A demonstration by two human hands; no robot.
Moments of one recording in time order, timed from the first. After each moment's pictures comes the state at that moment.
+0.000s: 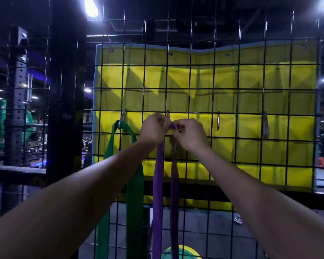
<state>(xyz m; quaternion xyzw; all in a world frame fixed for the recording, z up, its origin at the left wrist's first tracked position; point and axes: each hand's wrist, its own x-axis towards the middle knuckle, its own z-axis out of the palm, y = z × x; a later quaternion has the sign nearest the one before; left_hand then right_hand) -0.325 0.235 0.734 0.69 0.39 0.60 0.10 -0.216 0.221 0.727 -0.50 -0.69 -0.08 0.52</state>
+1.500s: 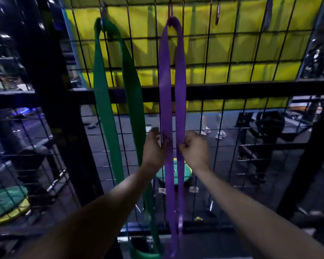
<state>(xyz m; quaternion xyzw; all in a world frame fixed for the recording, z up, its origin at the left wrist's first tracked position) -0.340 0.197 0.451 0.68 0.43 0.52 0.28 -0.219 0.161 0.457 -0.64 -0.59 0.02 0.49</state>
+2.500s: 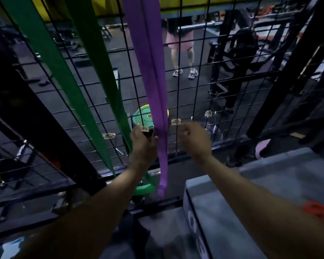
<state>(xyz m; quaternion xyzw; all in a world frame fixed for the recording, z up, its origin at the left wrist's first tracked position) -0.343 0.143 0.279 0.69 0.53 0.38 0.33 -0.204 0.087 0.293 -0.77 -0.50 0.12 0.38</state>
